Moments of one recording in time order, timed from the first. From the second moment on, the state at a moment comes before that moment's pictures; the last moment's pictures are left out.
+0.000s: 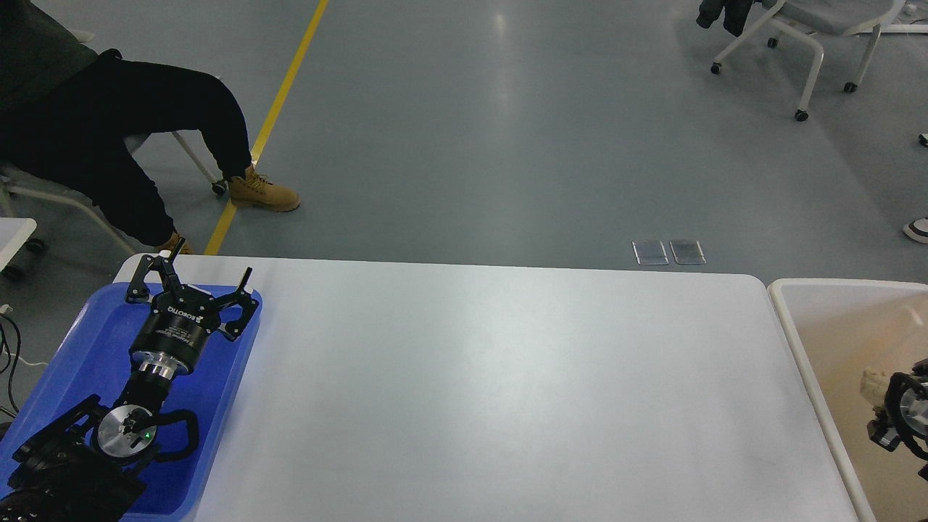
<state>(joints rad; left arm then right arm) -0.47 0.33 -0.96 -0.46 -0.12 -0.78 -0.36 0.69 -0.44 0.47 0.11 0.21 -0.21 -0.19</state>
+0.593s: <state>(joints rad) -0.47 0.33 -0.95 -0.46 -0.12 -0.78 -0.36 0.71 -0.46 0.46 0.11 0.20 -0.20 -0.19</state>
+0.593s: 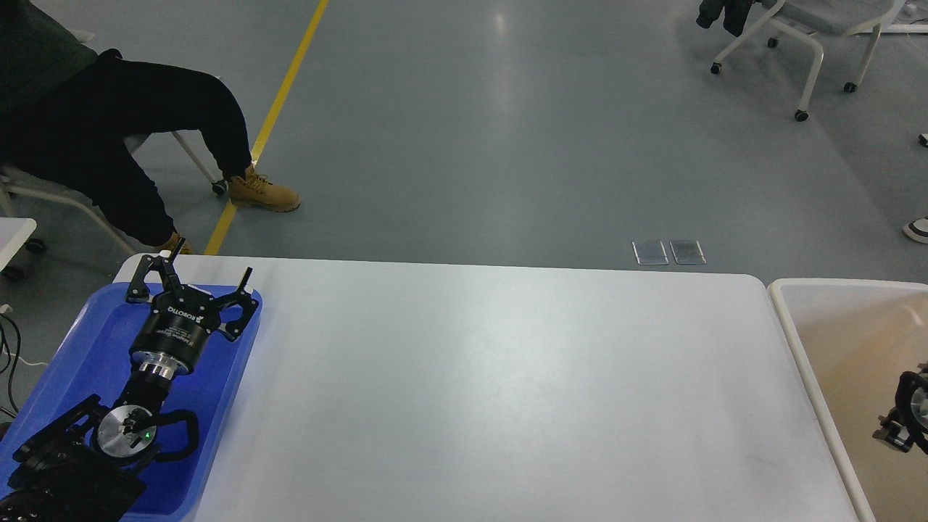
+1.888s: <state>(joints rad) -0.47 0.33 -0.95 -0.46 -0.12 -0.78 -0.36 0.82 -0.32 0.75 0.44 0.21 0.19 -0.19</state>
